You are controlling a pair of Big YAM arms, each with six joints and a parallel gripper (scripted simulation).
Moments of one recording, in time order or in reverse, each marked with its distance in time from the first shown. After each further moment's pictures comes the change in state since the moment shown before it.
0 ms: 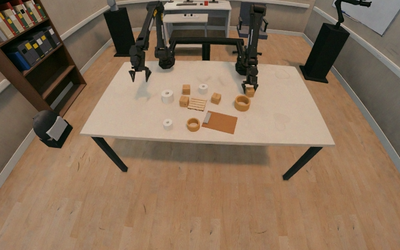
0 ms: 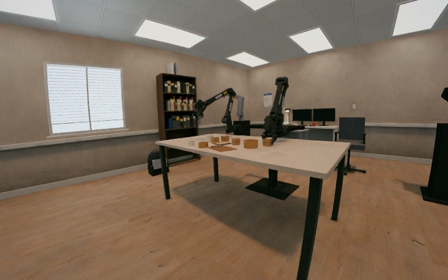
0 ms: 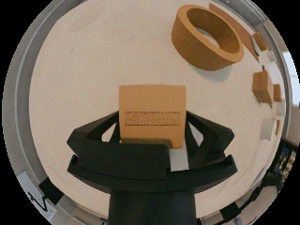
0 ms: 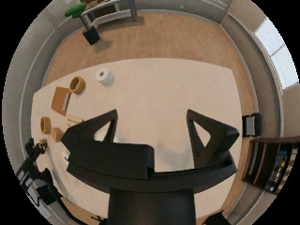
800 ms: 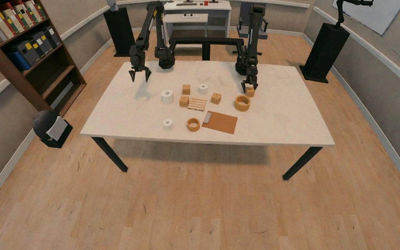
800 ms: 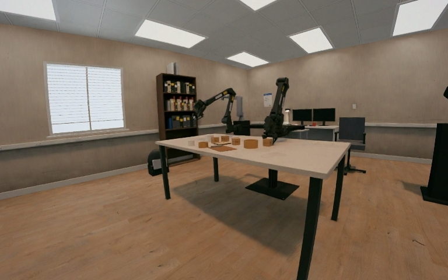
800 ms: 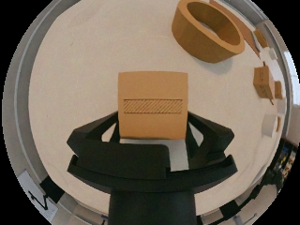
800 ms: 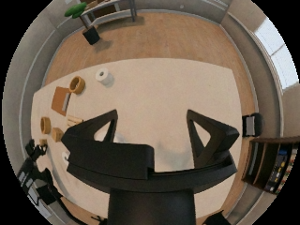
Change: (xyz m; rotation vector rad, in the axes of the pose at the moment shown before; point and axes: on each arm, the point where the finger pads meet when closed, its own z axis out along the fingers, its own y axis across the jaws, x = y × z) left arm 0.012 0.001 -0.003 -0.002 0.041 0.003; right arm 0.000 0.000 0.000 0.000 0.000 0.000
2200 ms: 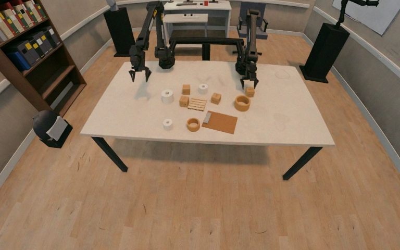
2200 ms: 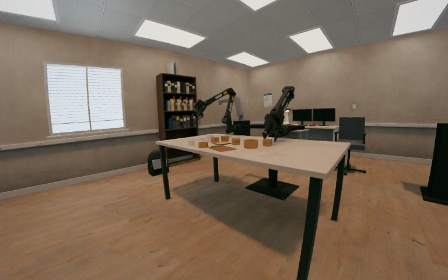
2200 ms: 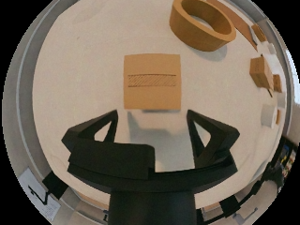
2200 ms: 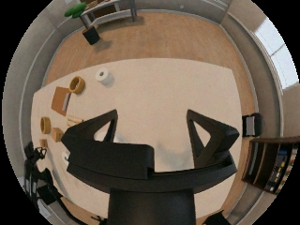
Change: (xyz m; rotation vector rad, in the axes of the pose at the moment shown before) left arm 0.013 0.000 -0.029 -0.020 0.049 0.017; right arm 0.000 0.000 0.000 0.000 0.000 0.000
